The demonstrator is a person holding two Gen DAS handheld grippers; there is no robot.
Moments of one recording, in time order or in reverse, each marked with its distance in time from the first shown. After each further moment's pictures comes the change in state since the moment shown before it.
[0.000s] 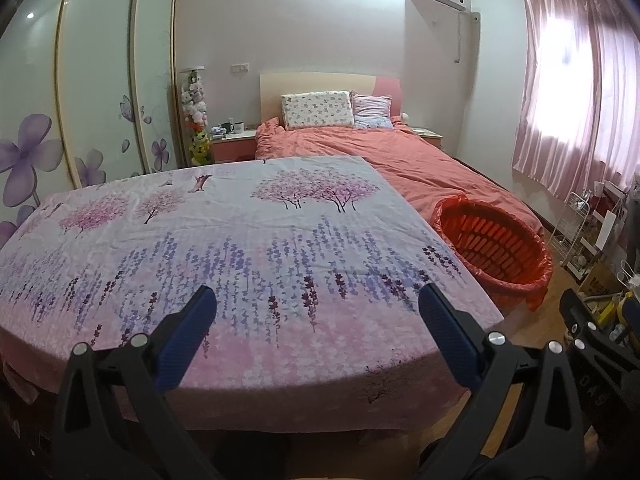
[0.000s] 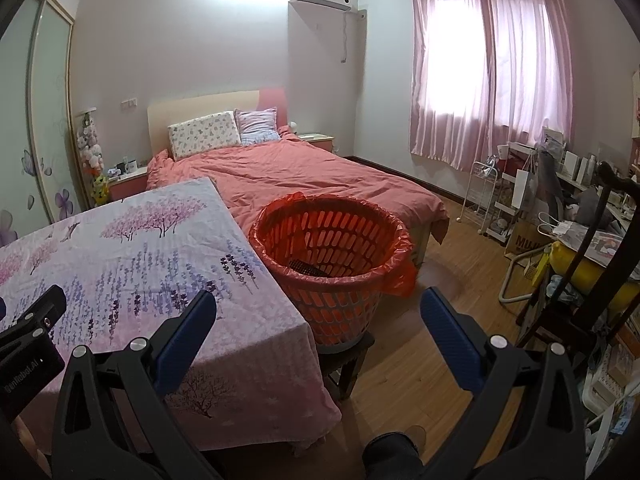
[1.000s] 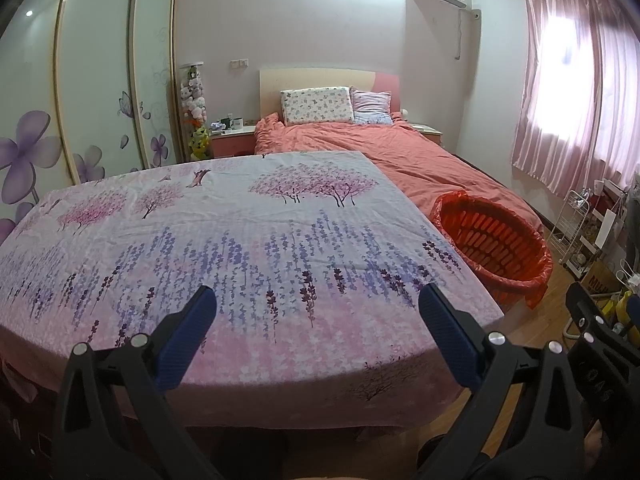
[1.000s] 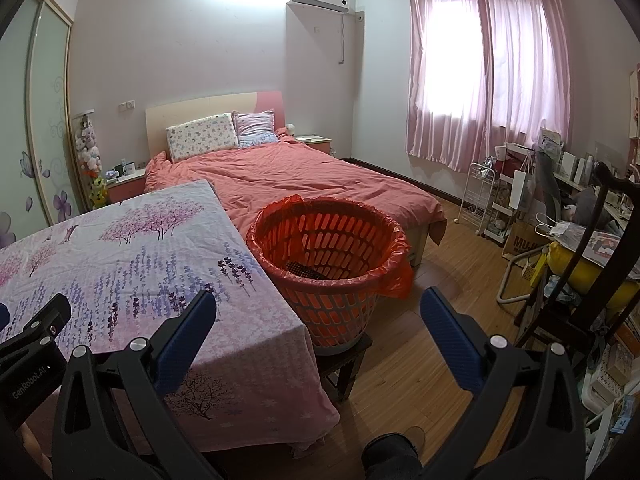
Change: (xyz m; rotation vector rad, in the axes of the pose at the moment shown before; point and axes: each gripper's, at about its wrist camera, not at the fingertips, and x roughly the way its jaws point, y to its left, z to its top) left arm 0.002 -0.001 -0.002 -0.005 0.015 0.000; right arm 0.000 -0.004 0.001 0.004 -0.003 -0.004
